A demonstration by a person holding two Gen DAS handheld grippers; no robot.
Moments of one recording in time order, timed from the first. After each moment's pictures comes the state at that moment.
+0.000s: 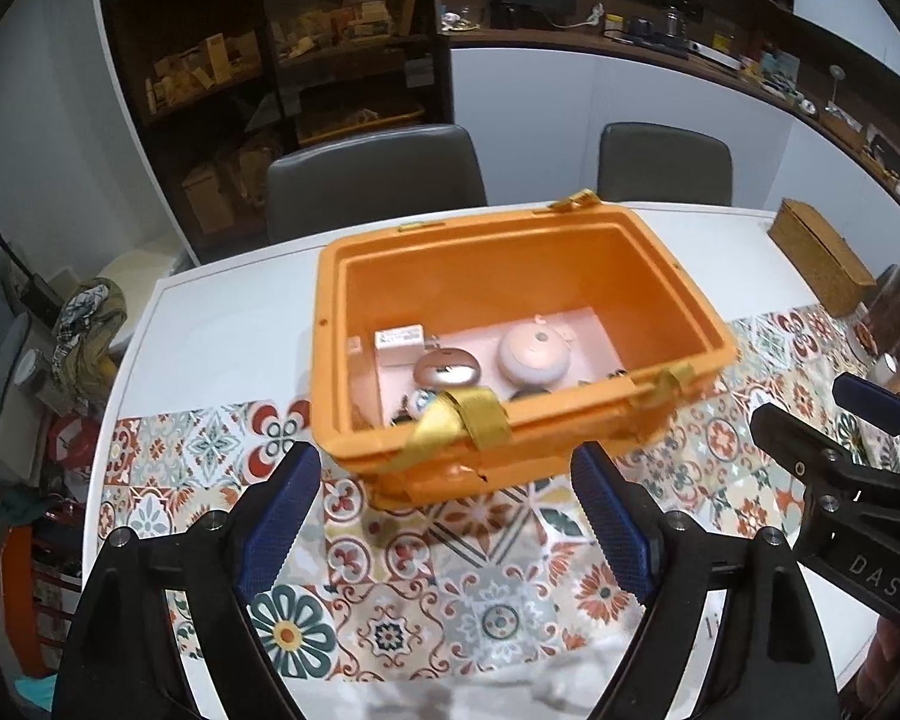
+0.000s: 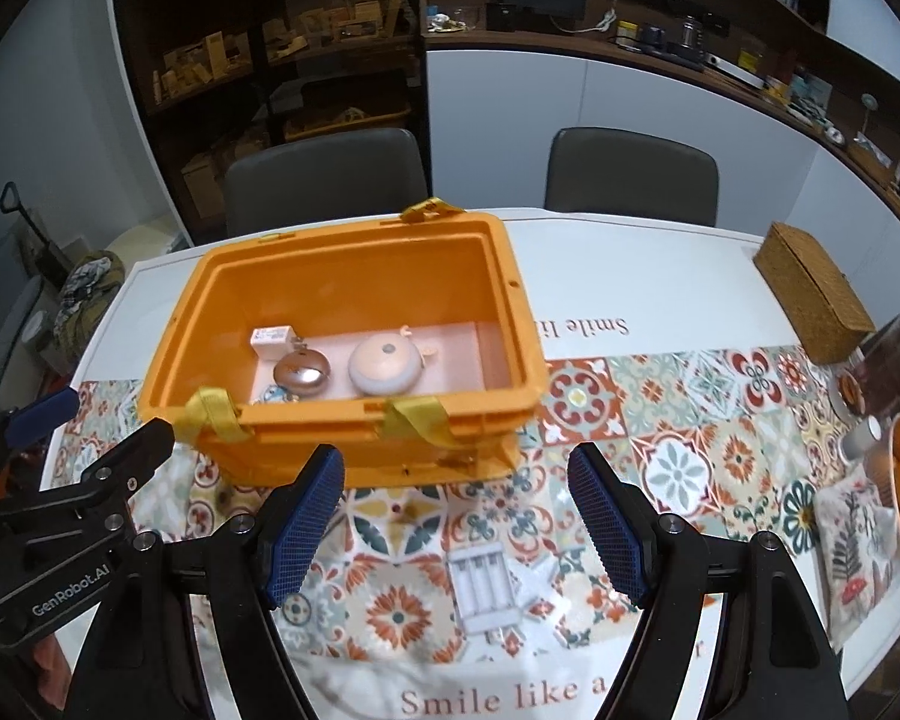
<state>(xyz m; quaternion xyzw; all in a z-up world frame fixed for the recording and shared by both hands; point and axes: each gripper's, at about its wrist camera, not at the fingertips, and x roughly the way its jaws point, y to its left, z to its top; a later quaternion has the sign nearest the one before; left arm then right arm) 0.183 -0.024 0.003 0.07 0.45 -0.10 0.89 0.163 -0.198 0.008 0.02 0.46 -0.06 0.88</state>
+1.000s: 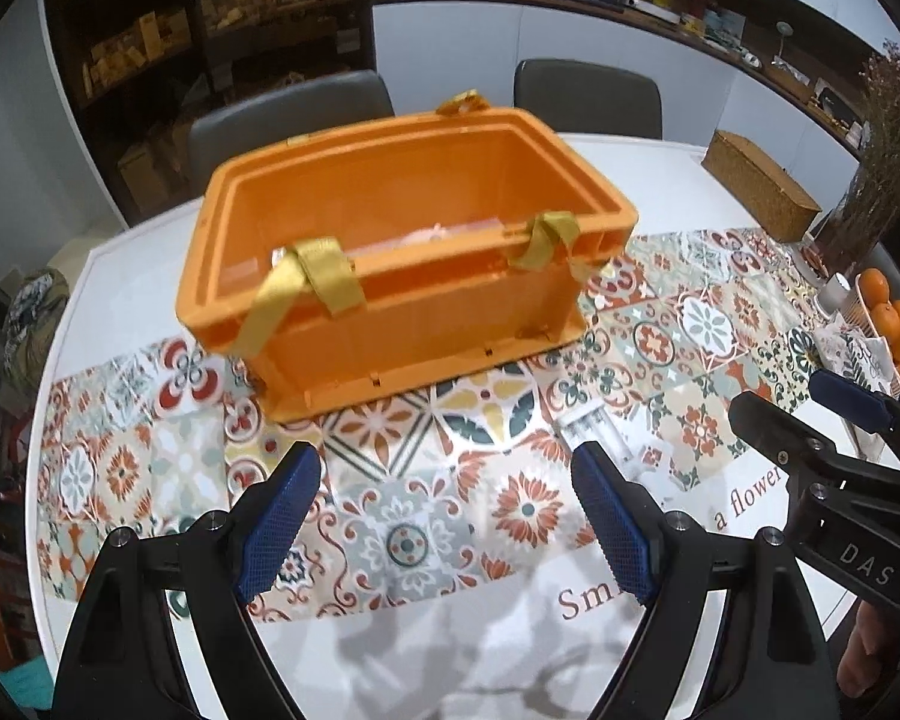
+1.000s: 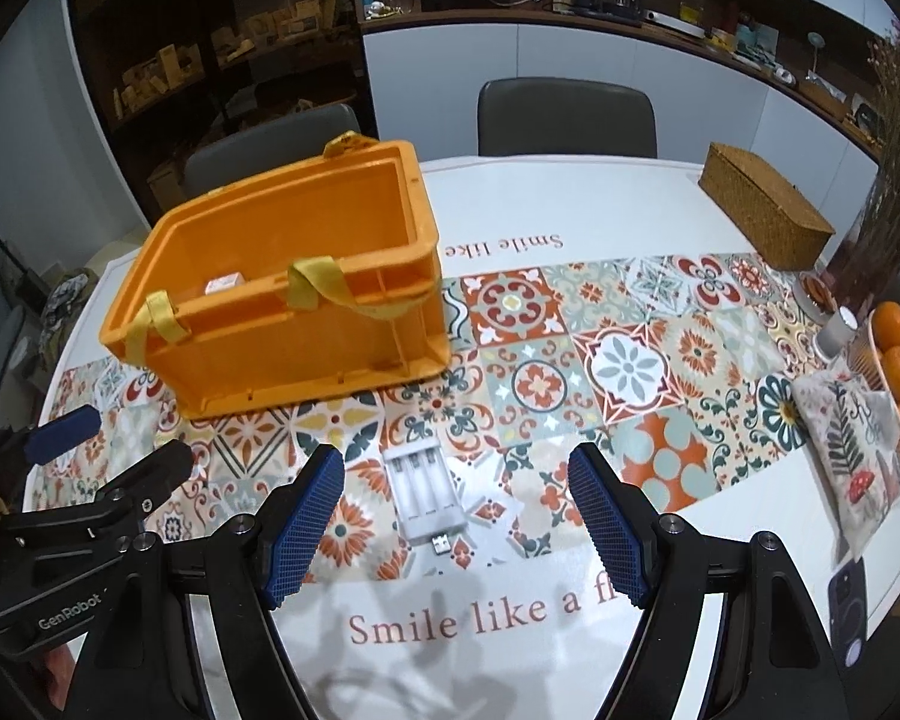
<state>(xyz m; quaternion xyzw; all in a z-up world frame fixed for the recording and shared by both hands) 0.131 -0.062 -0.048 0.08 0.48 -0.16 0.86 0.086 -0.239 -0.033 0.07 0.47 -0.09 0.87</state>
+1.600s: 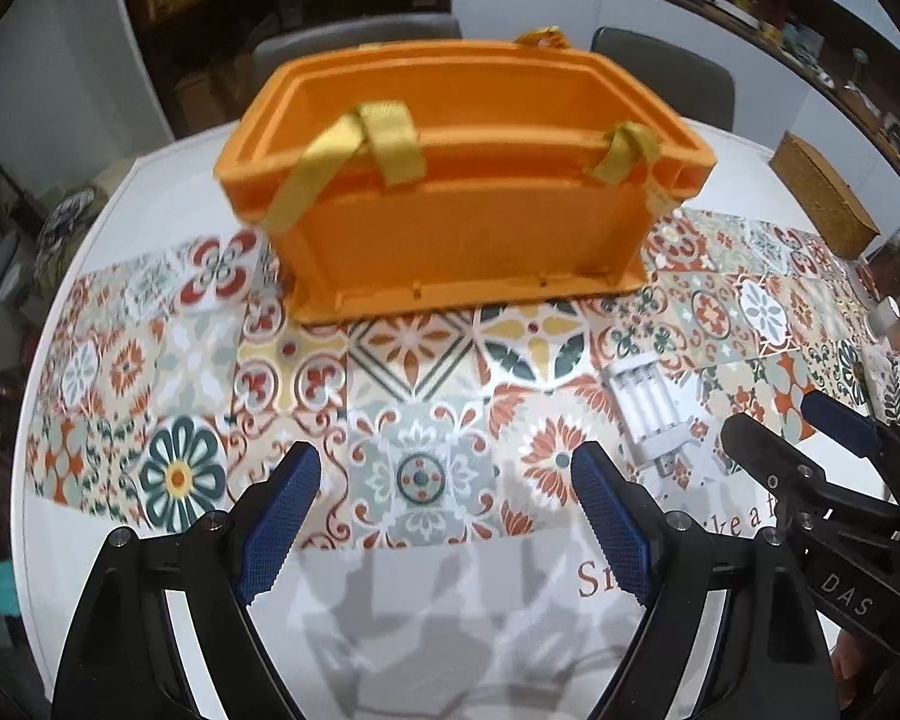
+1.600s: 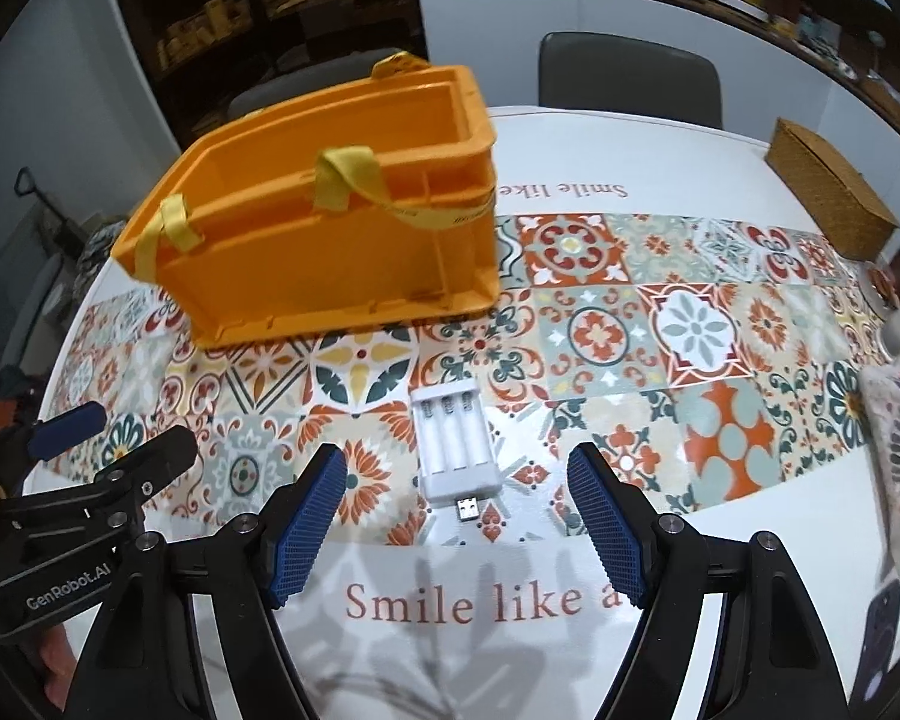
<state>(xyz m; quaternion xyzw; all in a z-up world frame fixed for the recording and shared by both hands) 0.114 -0.049 -0.091 0.04 0.53 -0.08 0.85 0.088 -0.231 -0.085 0.05 0.50 -0.01 0.86</state>
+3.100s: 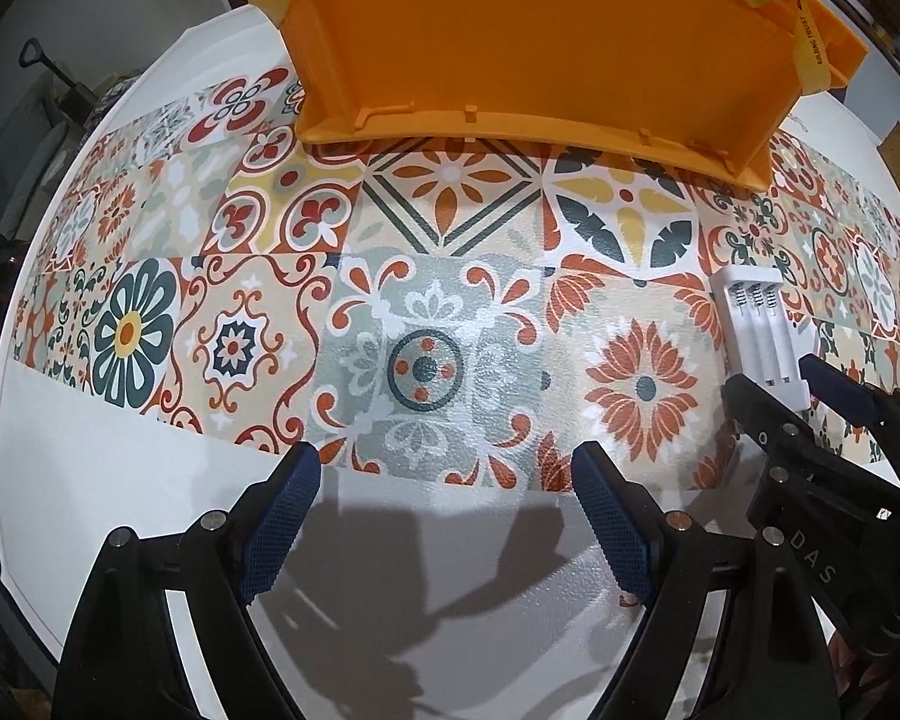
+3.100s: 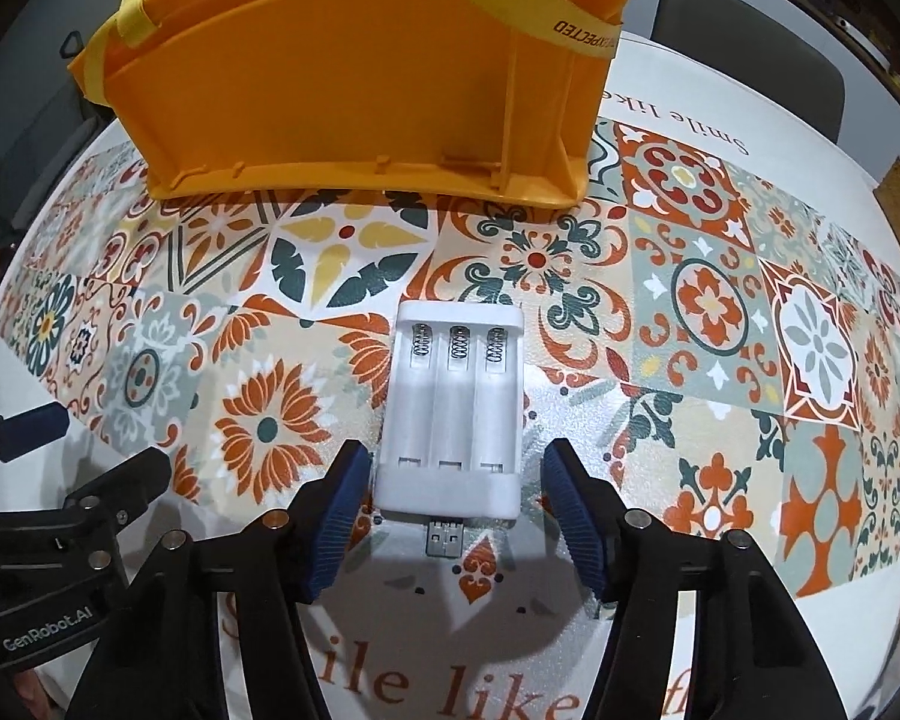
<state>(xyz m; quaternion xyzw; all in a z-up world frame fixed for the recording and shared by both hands) 0.115 -0.058 -0.180 0.01 0.61 0.03 0.79 0.128 -0.224 -0.188 -0.04 0.56 0.07 0.82</state>
